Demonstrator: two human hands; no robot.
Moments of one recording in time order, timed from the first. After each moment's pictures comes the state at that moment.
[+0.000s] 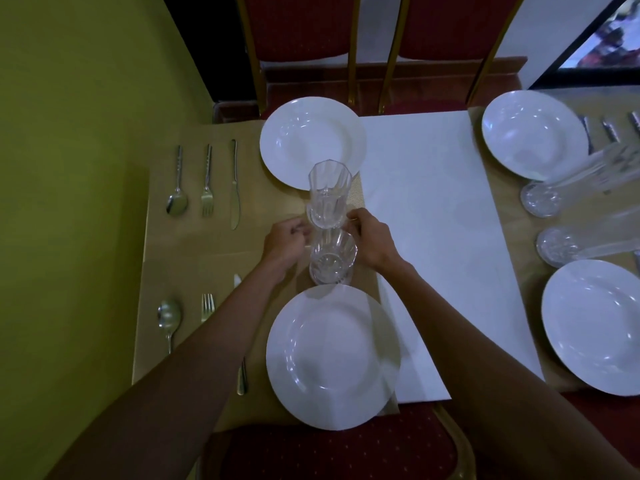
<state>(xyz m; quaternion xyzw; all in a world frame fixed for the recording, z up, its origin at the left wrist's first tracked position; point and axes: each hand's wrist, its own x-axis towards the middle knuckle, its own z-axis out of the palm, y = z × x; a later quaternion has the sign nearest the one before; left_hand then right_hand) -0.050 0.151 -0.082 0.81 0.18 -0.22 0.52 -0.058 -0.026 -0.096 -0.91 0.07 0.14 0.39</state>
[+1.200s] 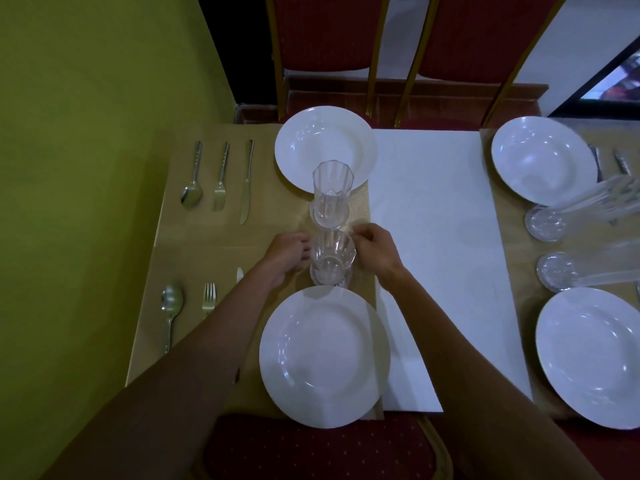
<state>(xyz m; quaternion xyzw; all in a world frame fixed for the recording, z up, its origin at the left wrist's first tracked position) -0.065 0.153 -0.068 0.73 0.27 -0.29 0.56 -0.064 -0.028 -0.093 -0.81 0.20 0.19 0.51</state>
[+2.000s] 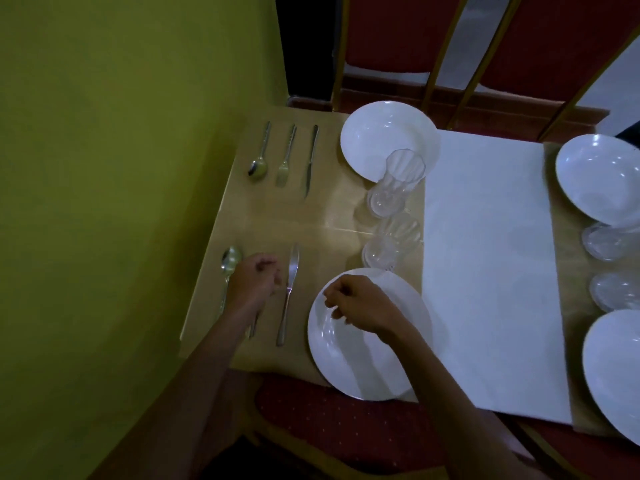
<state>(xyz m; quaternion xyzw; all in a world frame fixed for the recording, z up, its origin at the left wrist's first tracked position) -0.192 0.277 -0.069 0.73 0.37 -0.09 0.57 -0.181 0.071 -0.031 -0.81 0.01 0.39 0.43</state>
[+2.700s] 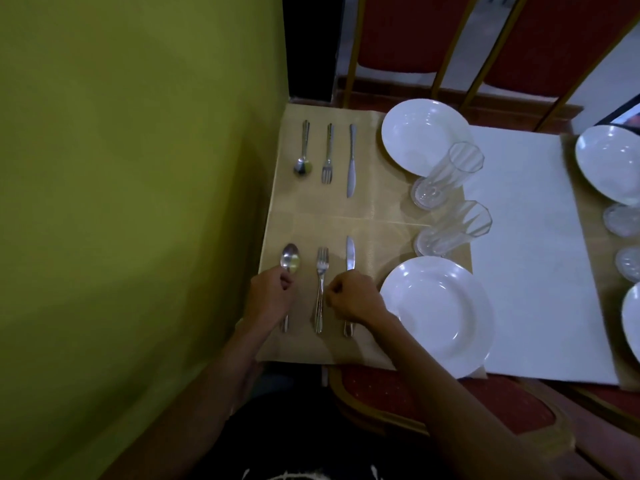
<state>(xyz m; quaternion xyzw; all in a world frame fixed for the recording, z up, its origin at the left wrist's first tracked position) -0.232 0.392 -0.092 0.90 0.20 -0.12 0.36 -0.208 0.218 -0.071 -0.91 0.02 0.33 0.26</state>
